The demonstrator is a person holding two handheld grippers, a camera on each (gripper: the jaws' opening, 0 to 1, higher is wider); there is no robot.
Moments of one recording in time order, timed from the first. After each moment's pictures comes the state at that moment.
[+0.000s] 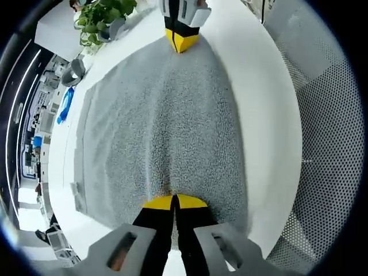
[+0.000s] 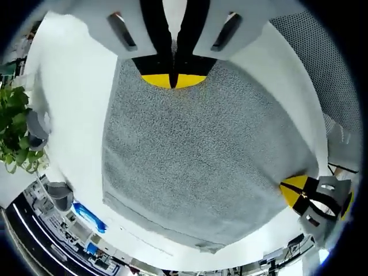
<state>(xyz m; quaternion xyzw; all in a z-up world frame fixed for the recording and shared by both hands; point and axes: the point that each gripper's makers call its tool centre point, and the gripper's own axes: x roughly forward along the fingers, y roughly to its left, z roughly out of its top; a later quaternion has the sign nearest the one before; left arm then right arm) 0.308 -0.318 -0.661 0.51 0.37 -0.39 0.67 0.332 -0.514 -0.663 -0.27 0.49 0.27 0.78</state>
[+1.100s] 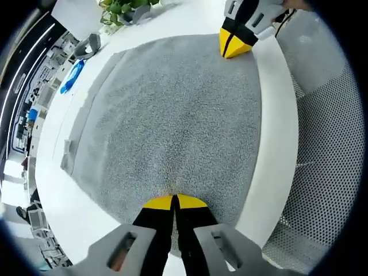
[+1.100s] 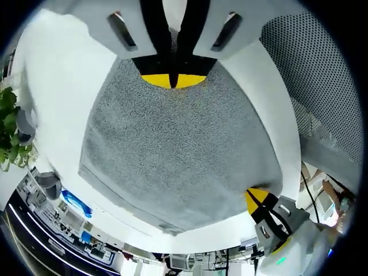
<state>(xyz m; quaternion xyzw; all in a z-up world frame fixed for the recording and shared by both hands) 0.304 -0.276 -0.661 0.43 0.42 -0.37 0.71 0.290 -0.473 -0.664 -0.26 0.44 0.32 0.80</state>
